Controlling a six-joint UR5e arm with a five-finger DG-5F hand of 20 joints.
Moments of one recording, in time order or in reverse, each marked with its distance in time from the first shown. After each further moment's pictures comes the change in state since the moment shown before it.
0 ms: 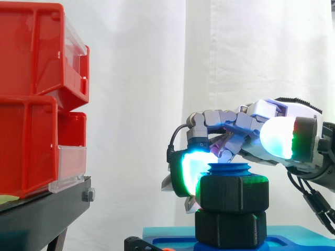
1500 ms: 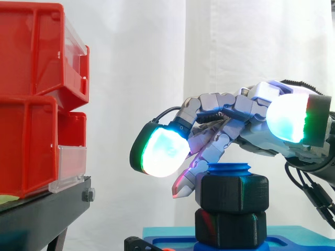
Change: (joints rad) arm 0.043 0.000 0.018 0.011 0.001 0.001
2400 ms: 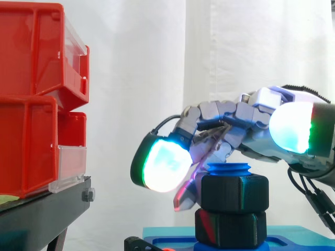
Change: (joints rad) arm 0.011 0.000 -0.015 -0.020 0.011 -0.009
